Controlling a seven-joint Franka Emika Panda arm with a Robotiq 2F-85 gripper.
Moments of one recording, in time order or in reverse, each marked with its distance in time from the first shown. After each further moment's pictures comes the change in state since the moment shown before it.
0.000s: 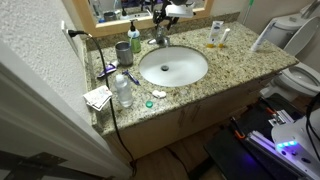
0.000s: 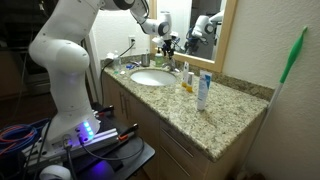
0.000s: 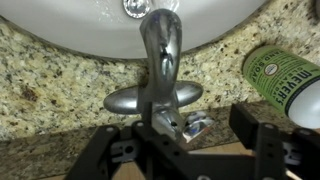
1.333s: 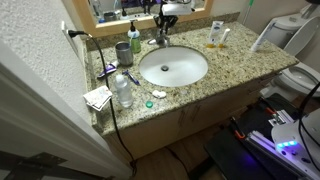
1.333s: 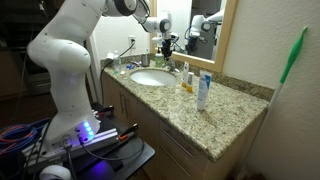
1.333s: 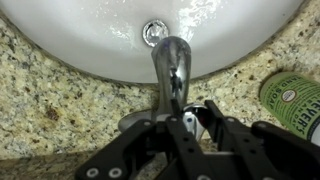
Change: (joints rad) arm 0.043 0.087 -0.040 0.193 -0.049 -0.295 0.068
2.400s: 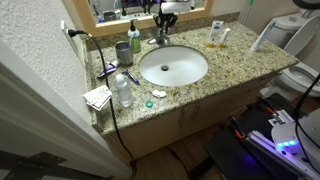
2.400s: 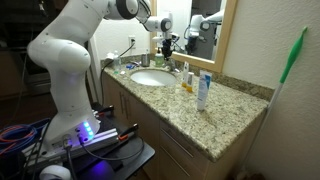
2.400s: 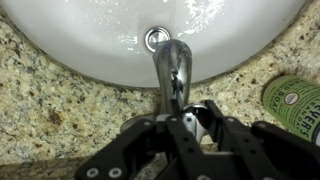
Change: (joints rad) arm -0.002 0.044 0.000 0.090 0.004 -0.092 0.006
